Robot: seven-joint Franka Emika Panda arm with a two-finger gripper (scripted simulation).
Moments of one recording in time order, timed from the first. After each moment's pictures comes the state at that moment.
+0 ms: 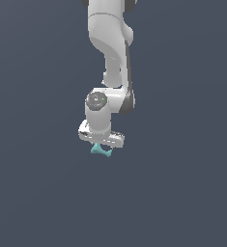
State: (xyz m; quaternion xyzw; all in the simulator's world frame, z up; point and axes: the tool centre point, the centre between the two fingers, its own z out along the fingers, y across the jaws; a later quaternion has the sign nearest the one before) arm 0.004 -0.052 0.061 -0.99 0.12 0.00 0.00
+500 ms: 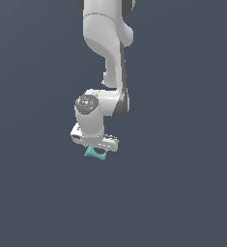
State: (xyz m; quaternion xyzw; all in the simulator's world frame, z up) arm 0.024 -0.078 0.067 -0.99 0.12 0.00 0.00
